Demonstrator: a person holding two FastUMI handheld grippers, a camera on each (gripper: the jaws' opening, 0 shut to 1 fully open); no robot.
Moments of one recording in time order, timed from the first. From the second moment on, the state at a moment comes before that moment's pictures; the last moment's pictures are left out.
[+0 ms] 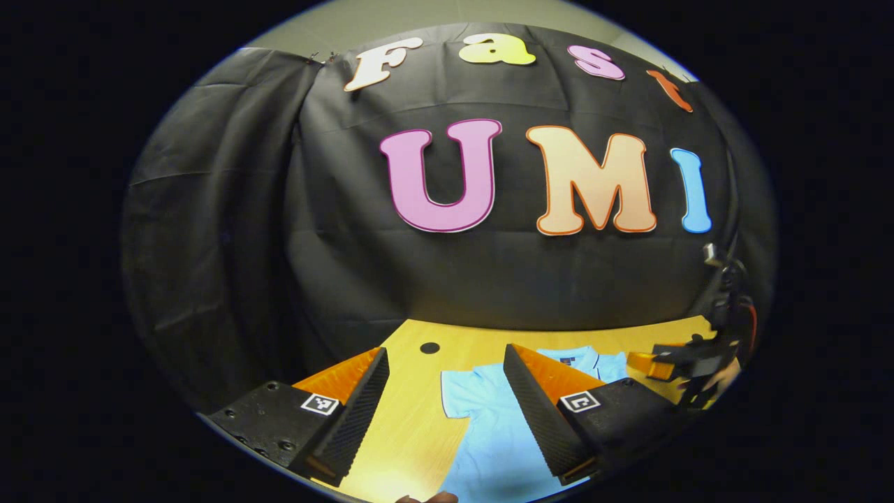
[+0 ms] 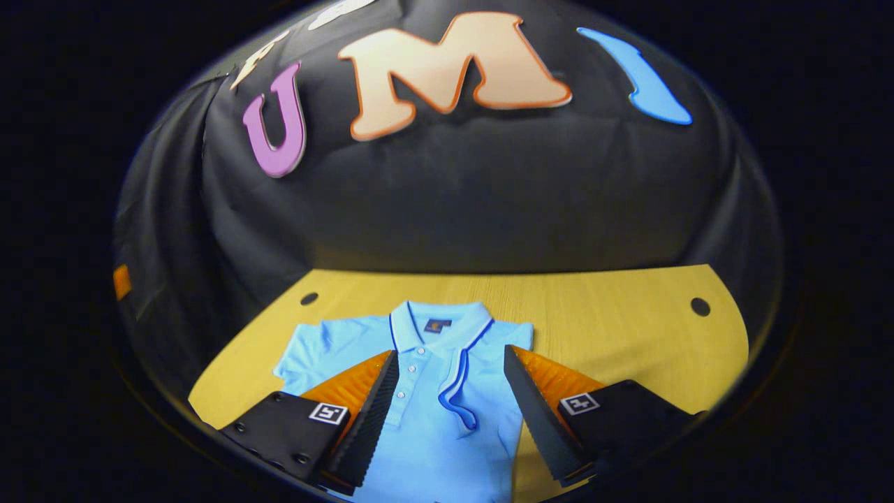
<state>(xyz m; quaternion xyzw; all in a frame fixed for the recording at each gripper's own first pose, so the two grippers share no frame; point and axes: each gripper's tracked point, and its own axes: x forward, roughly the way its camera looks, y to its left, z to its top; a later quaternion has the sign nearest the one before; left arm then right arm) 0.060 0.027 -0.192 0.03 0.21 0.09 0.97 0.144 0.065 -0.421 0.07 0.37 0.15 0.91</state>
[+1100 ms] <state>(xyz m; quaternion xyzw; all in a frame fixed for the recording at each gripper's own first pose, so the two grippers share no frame) 0.151 0.072 -0.445 0.01 0.41 -0.01 0.91 -0.007 -0.030 -0.349 0.03 0.41 -0.08 0.91</state>
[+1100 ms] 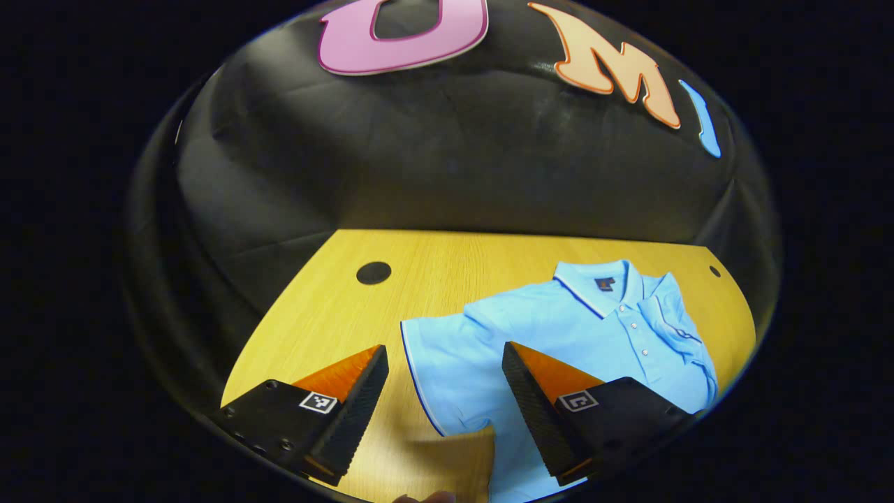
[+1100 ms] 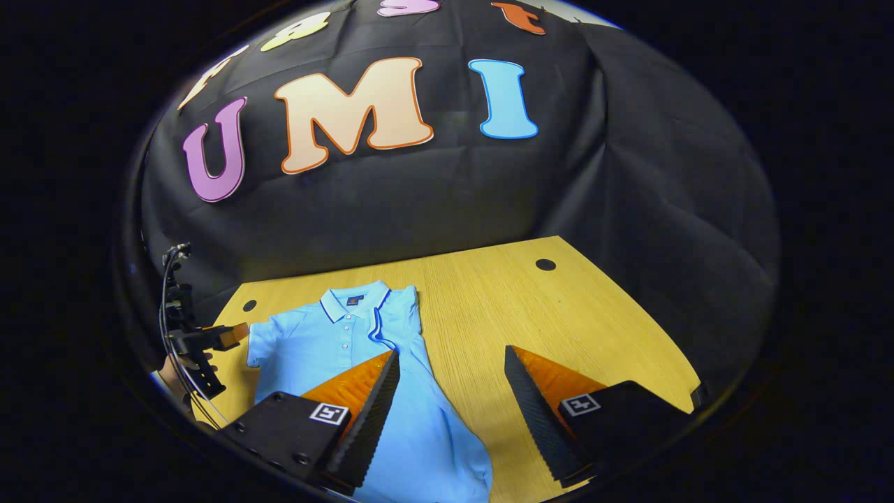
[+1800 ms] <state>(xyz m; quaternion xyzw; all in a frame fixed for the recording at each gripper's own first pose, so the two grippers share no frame) 0.162 0.074 -0.502 0.01 0.46 0.00 0.89 -0.039 -0.014 -0.355 -0.01 0.43 -0.08 0.90</state>
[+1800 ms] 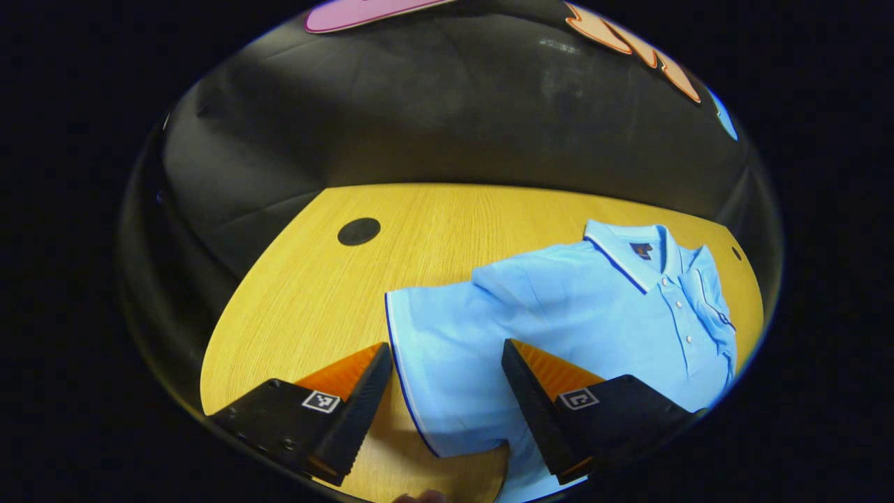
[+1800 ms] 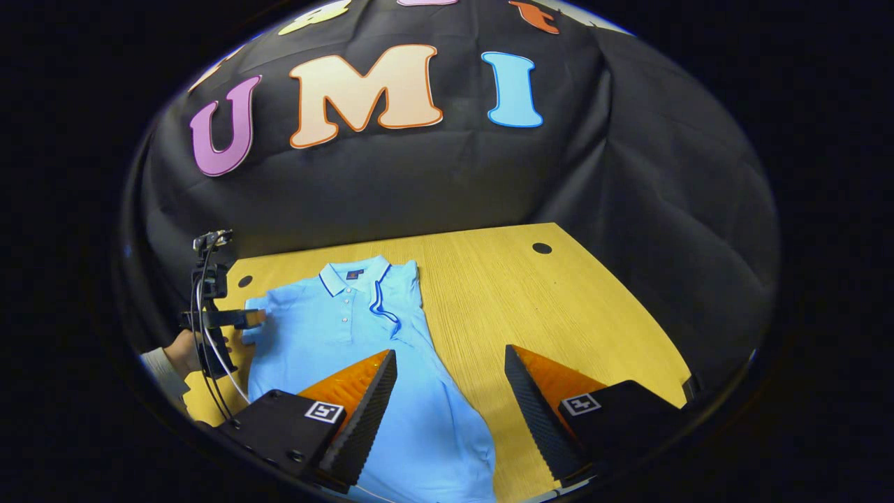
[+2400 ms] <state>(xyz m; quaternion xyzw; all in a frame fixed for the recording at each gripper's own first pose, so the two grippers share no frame) 0.161 0.043 -0.499 -0.01 0.47 -0.01 0.88 -0.051 -0.041 -0.353 0.04 0.43 -0.11 0.89</state>
